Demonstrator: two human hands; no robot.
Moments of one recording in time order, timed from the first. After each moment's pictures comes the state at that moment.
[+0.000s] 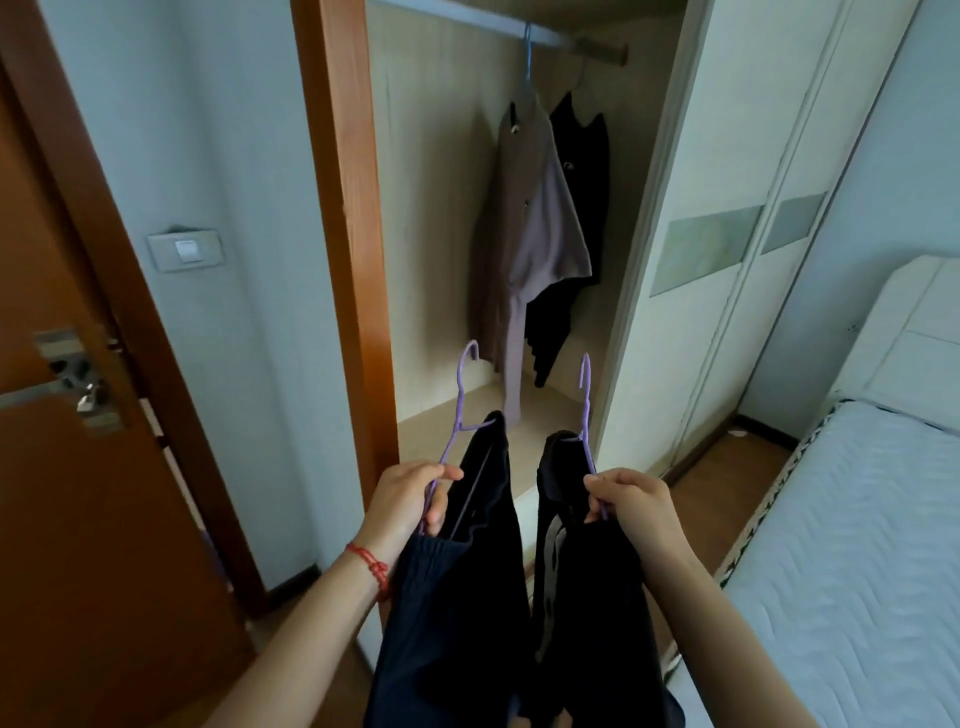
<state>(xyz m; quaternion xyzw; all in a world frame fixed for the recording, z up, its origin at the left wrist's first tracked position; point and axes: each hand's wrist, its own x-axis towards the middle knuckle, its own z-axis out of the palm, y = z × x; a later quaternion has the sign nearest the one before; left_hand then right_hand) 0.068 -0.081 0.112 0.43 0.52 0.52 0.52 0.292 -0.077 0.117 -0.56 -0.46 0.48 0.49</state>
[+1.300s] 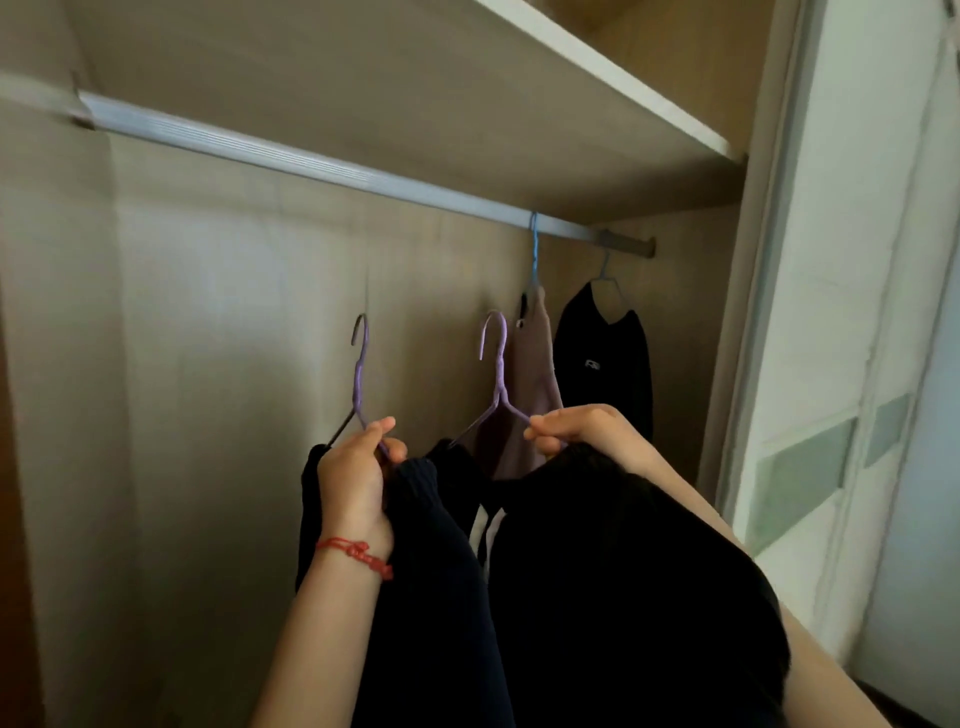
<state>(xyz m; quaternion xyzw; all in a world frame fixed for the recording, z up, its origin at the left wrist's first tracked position) 0.070 0.319 0.289 0.25 0.37 0.81 0.38 0.259 0.364 0.341 -0.35 -0.61 0.58 0.40</state>
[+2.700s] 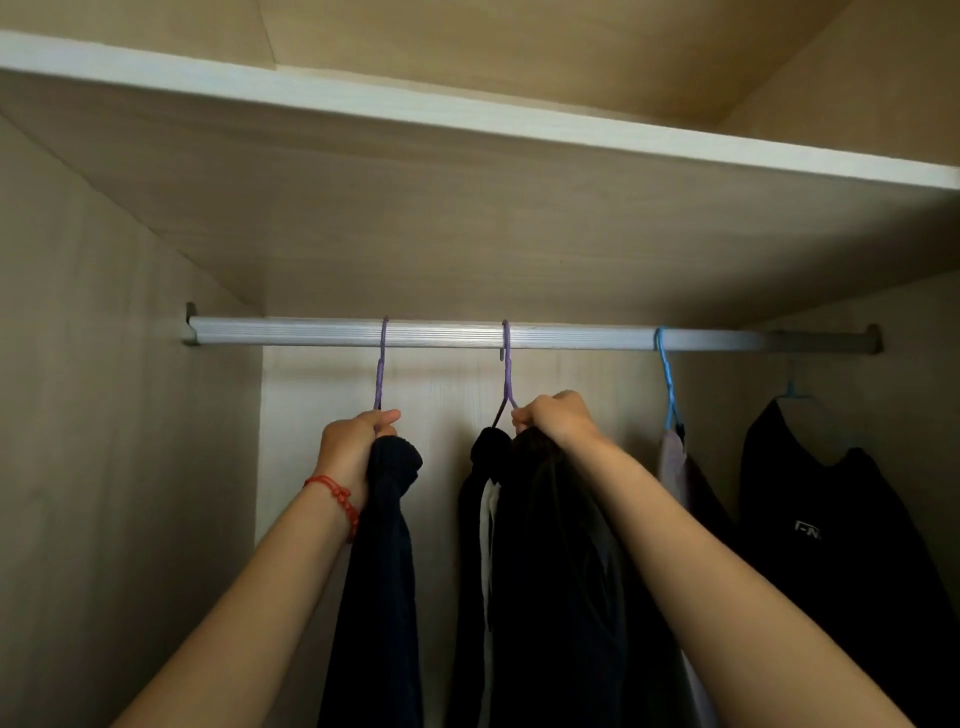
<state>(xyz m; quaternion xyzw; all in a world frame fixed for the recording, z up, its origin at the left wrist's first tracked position) -0.027 0.416 0.446 0.31 0.47 0.81 0.18 0.114 0.549 0.472 -0.31 -0.69 0.45 0.47</state>
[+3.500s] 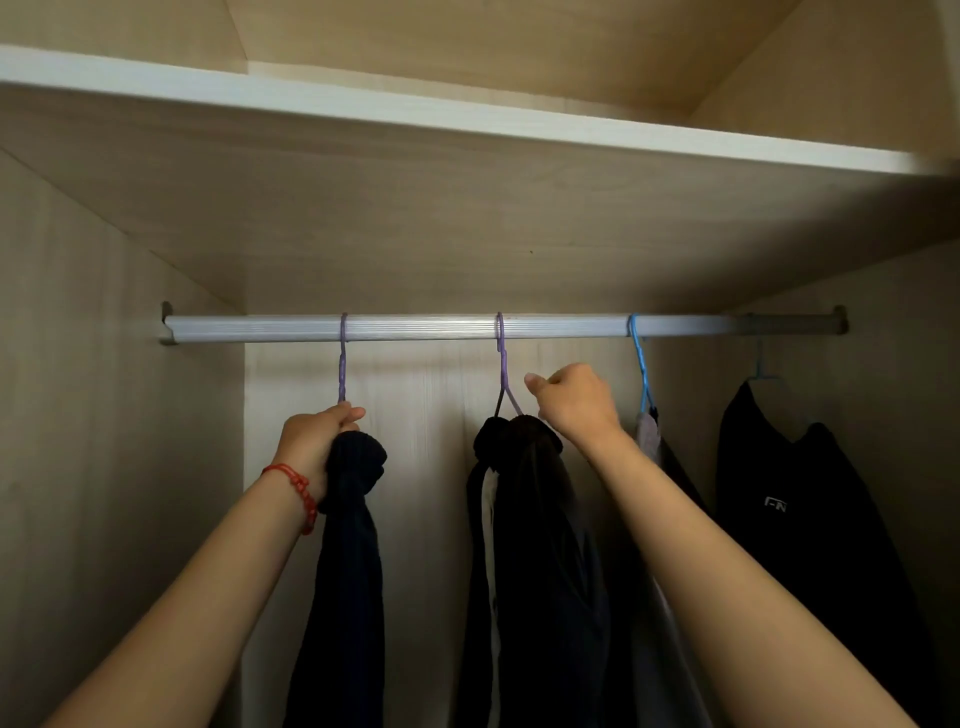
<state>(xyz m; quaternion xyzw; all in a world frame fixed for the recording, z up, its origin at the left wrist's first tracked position) -0.035 0.408 0.445 0.31 0.51 0.79 0.15 0.153 0.553 0.465 -0.36 -0.75 0.19 0.51</state>
